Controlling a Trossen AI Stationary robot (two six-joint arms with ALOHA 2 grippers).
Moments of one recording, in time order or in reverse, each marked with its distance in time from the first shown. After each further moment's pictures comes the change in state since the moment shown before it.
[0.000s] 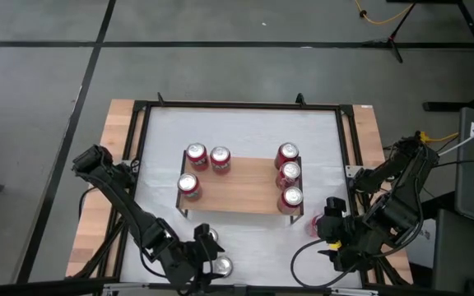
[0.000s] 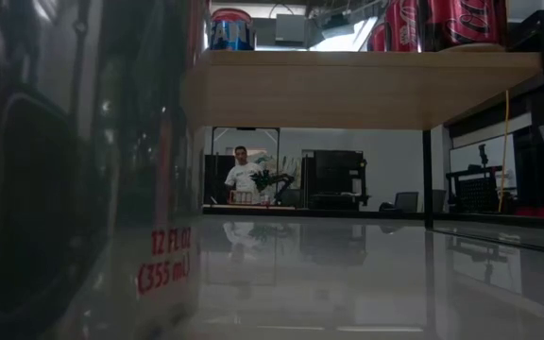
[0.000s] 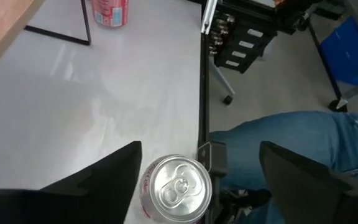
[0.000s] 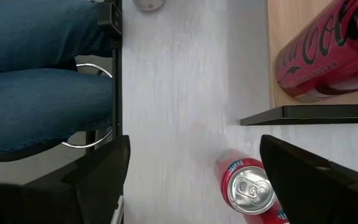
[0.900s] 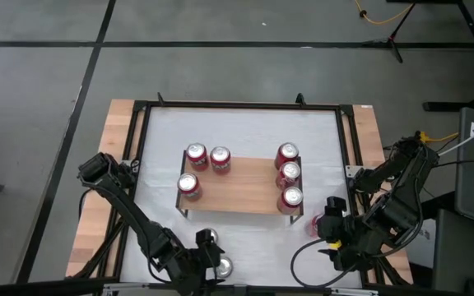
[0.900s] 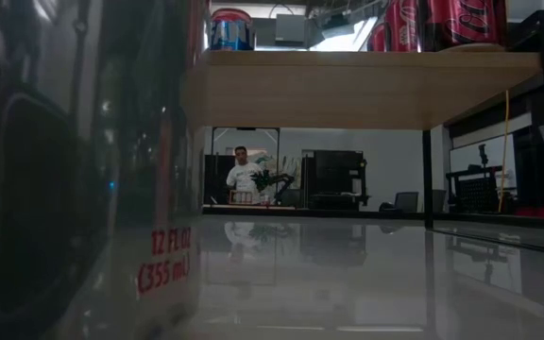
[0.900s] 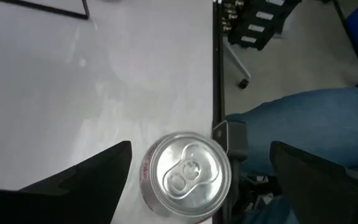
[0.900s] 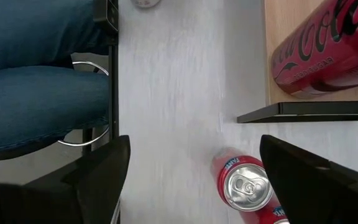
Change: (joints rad) left arm -0.016 0.095 0.000 0.000 -0.015 0.000; right arm 0.001 0.000 0.000 -0.014 0.001 0.000
